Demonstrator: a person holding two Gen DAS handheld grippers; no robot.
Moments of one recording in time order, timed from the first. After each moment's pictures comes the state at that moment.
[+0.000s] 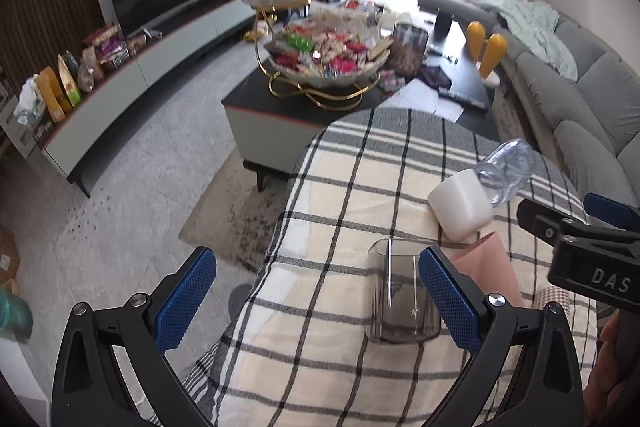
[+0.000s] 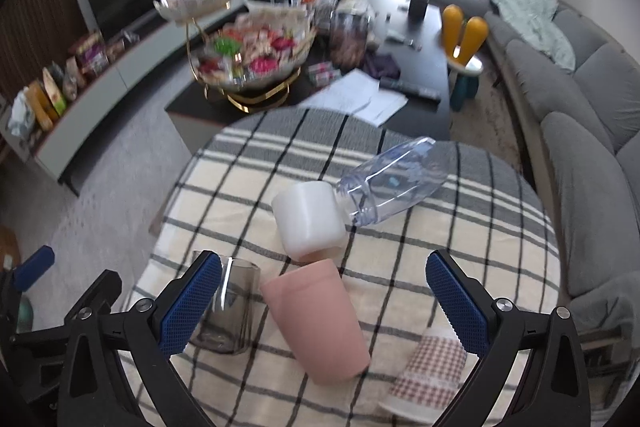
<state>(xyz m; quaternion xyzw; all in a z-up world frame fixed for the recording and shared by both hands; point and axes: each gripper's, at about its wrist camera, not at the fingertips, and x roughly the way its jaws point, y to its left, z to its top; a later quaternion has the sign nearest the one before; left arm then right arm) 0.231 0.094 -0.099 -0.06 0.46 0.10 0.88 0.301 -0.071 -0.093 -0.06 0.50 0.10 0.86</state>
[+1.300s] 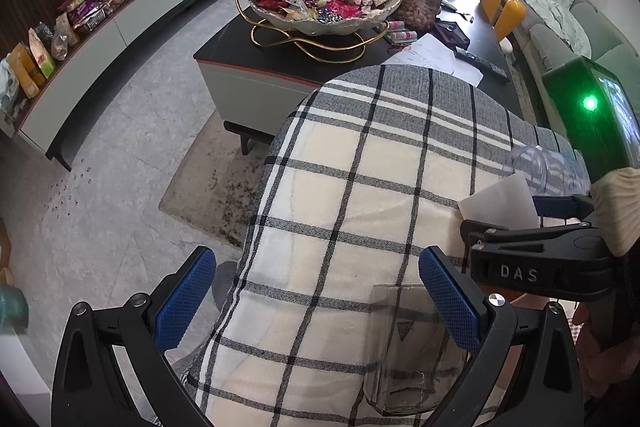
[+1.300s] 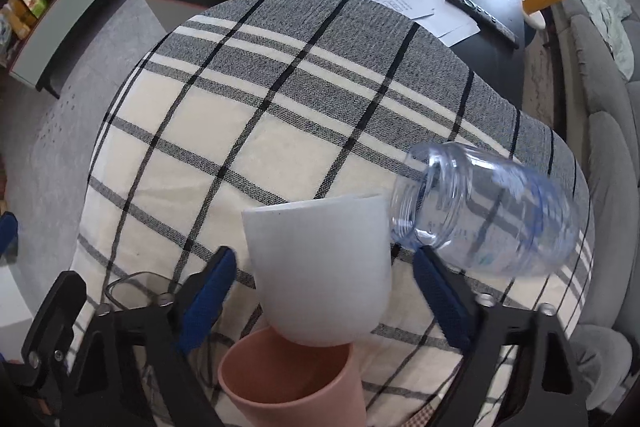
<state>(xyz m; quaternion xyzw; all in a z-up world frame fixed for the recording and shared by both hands) 0.306 0.108 -0.158 -0.08 0.54 0.08 0.83 0.393 -0.024 -0.202 -0.16 0.65 0.13 0.73</state>
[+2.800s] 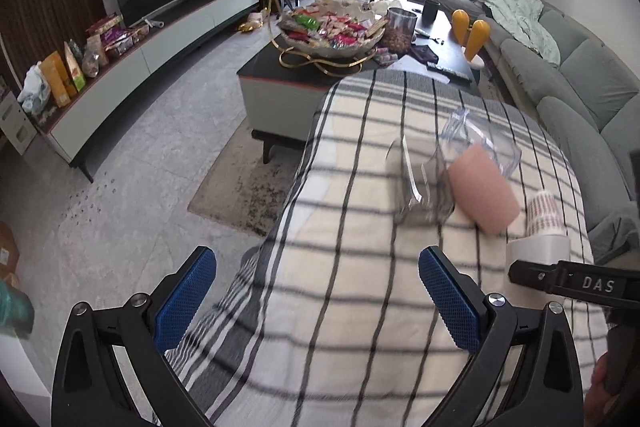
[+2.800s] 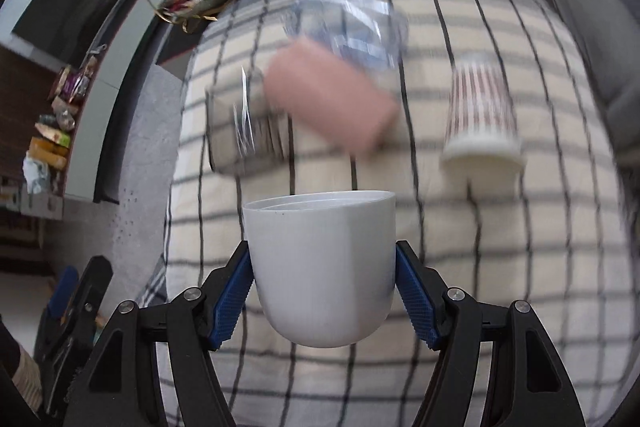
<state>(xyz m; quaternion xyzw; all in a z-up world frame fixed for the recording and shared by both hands) 0.100 0.116 -0.098 -0.06 0.47 0.08 0.88 0.160 -0.106 -0.151 0.14 0.64 0.05 0.75</state>
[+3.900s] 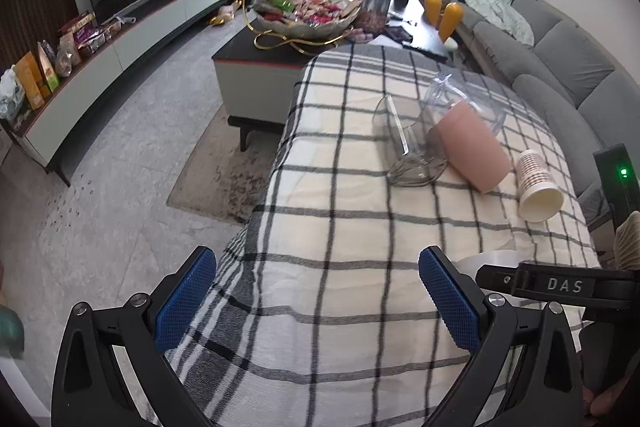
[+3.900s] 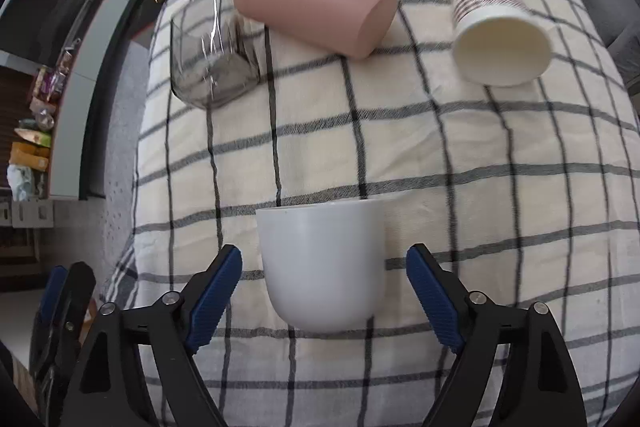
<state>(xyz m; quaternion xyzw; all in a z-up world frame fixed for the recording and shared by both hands) 0.079 0.122 -0.121 -0.06 0.47 0.01 0.88 0.130 -0.084 -0.193 0.15 0.67 0.02 0.73</state>
